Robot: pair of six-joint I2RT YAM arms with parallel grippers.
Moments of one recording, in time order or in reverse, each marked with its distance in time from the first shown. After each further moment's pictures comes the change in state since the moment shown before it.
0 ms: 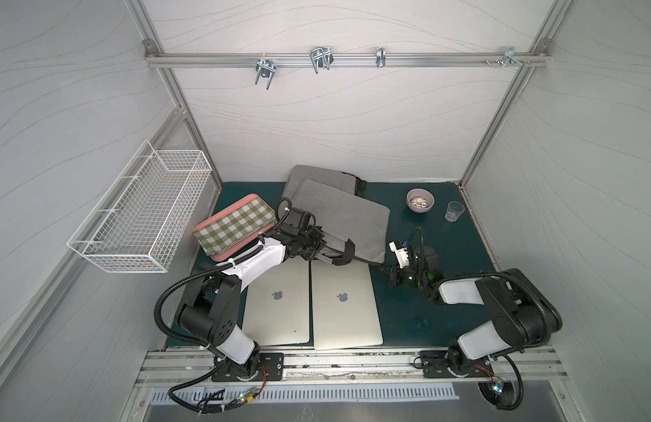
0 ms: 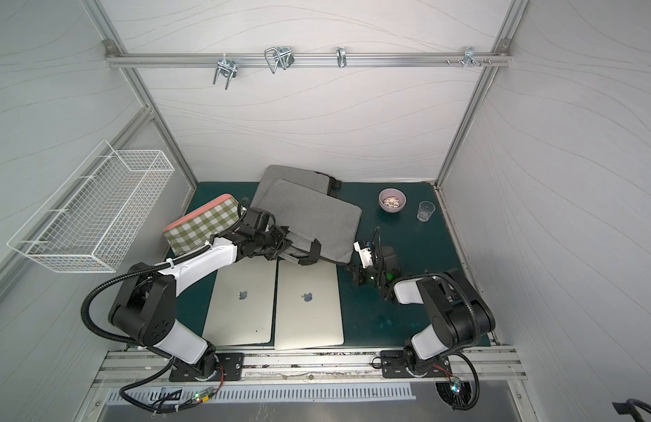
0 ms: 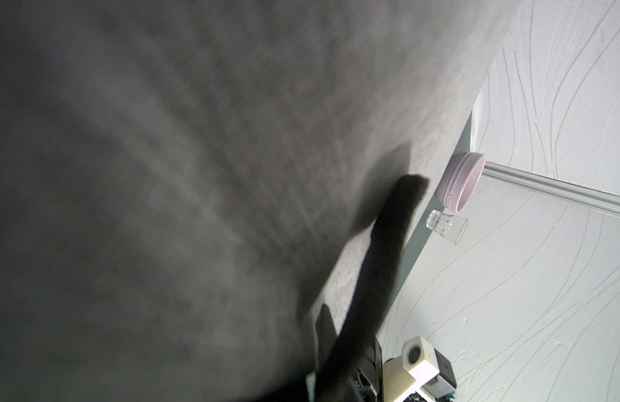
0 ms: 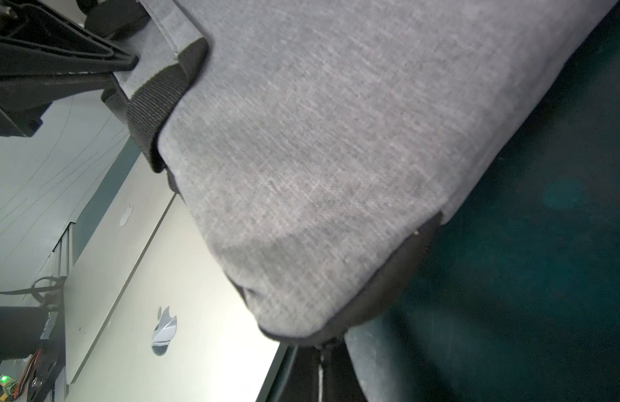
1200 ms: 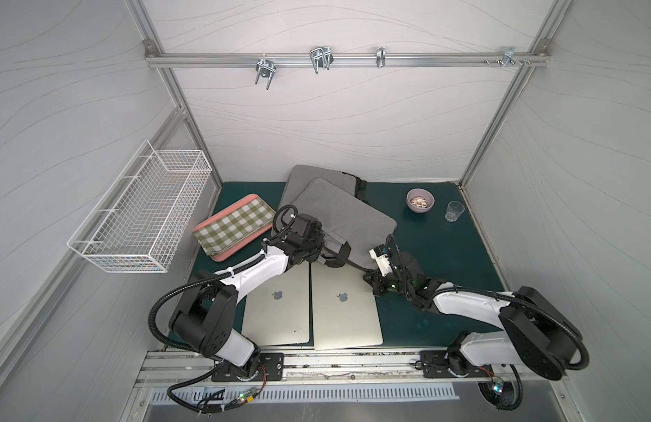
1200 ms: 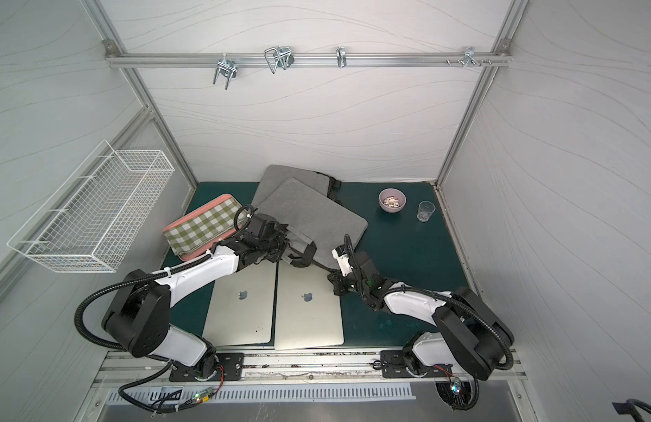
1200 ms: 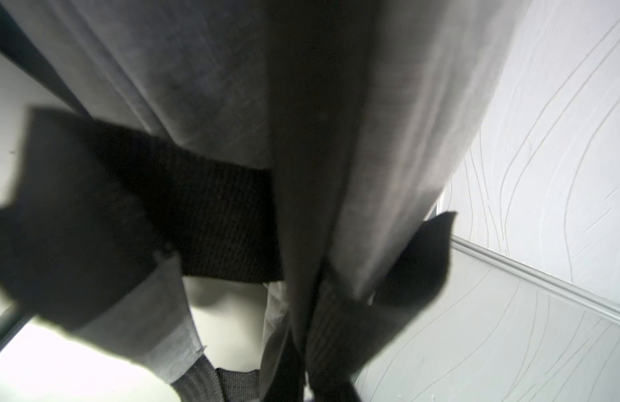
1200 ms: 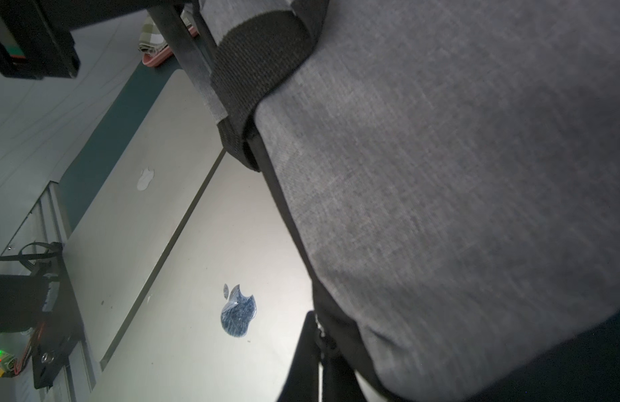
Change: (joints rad) left arm -0.105 -0.061 -0.075 0.091 -0.283 -0.259; right arm 0.377 -0.148 0.109 -0.286 0.311 0.106
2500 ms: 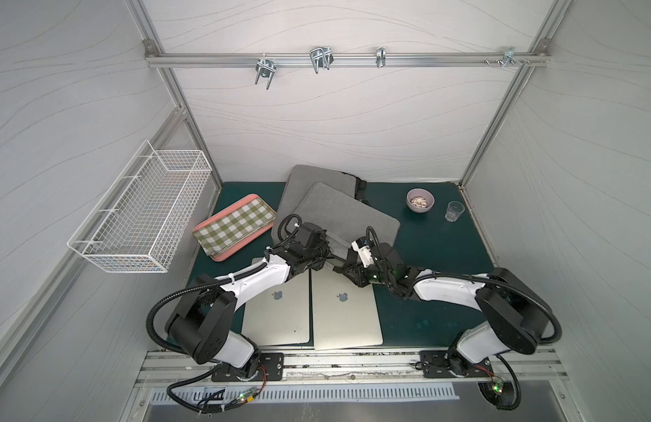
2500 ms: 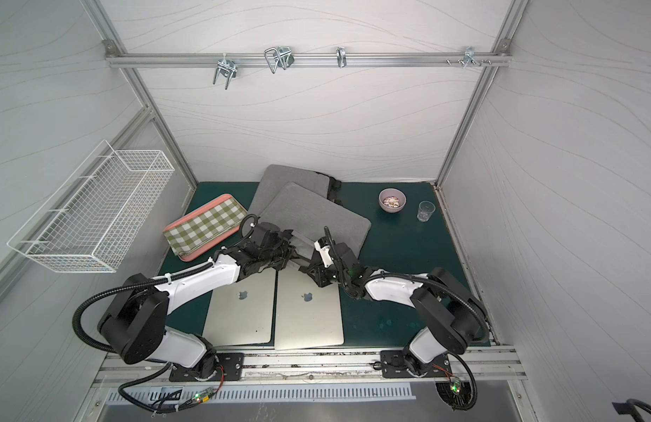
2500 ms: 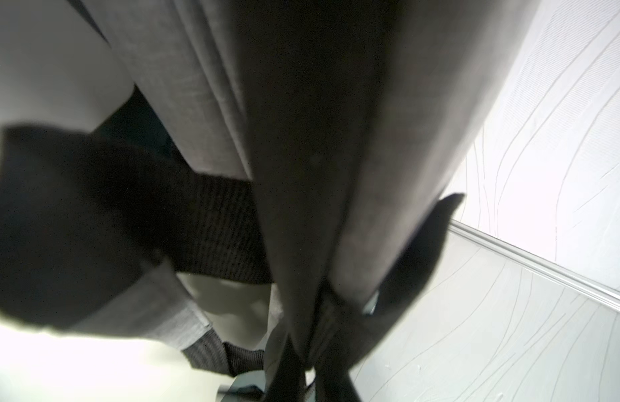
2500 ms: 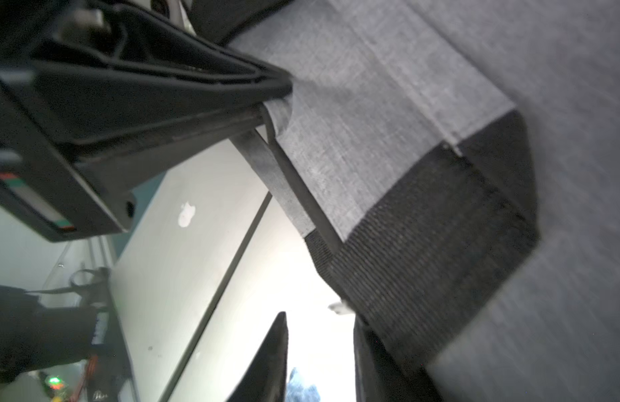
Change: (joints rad) left arm -0.060 -0.038 -0.092 0.086 0.029 -0.082; right arm 0.044 0.130 0.168 -0.011 -0.010 0.113
